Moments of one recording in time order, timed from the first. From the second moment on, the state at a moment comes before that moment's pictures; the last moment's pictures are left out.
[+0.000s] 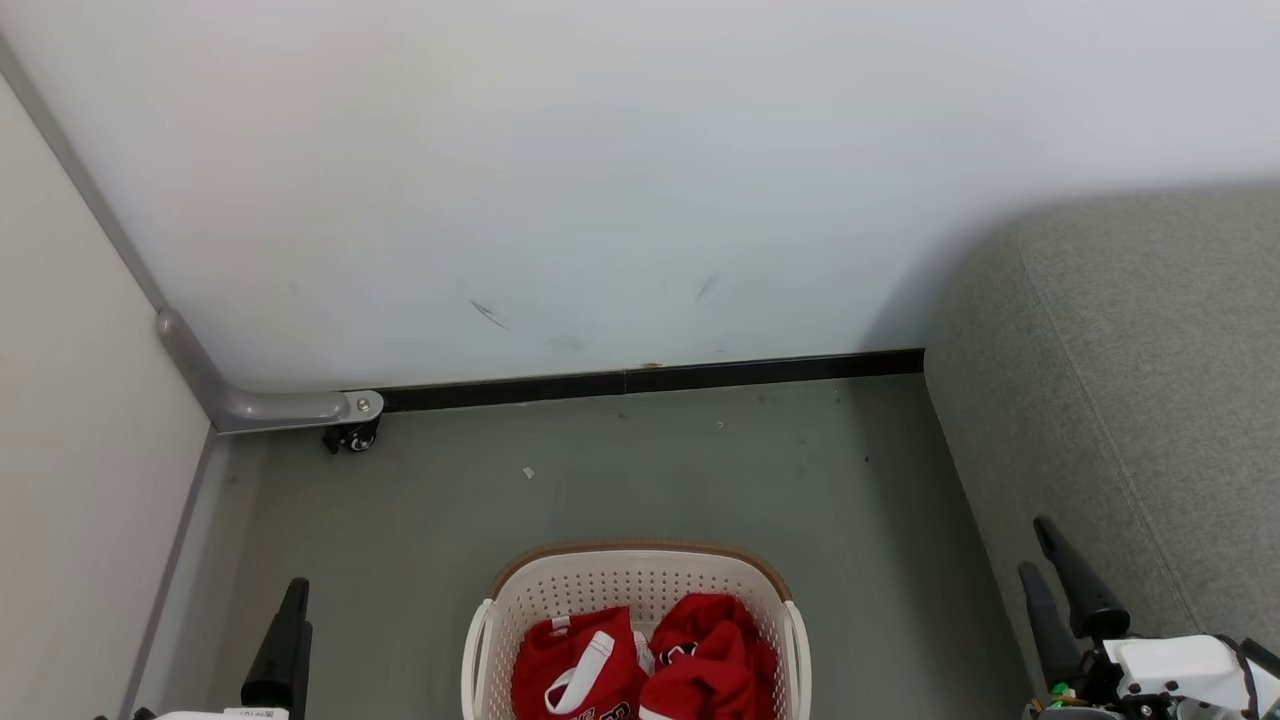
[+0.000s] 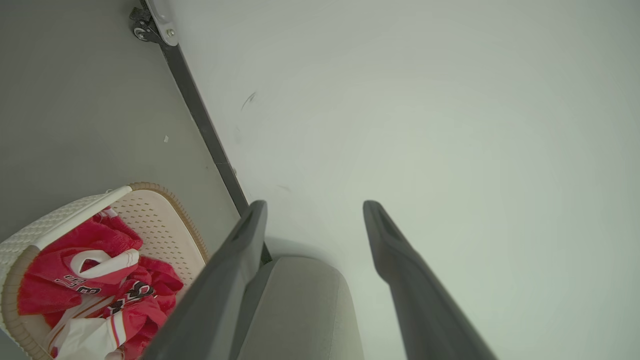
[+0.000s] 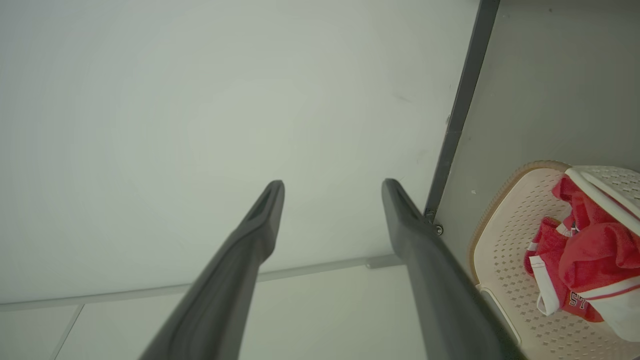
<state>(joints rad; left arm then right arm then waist) -0.01 0.02 0.05 0.31 -1.57 -0.13 0.09 -0.03 -0.03 -0.08 0.30 1.55 0.12 0.07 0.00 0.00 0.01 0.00</state>
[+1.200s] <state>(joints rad) -0.08 0.14 -0.07 0.24 -1.09 -0.13 -0.06 -0.13 -0.06 0.04 0.31 0.99 0.12 -0.06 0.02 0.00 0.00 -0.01</state>
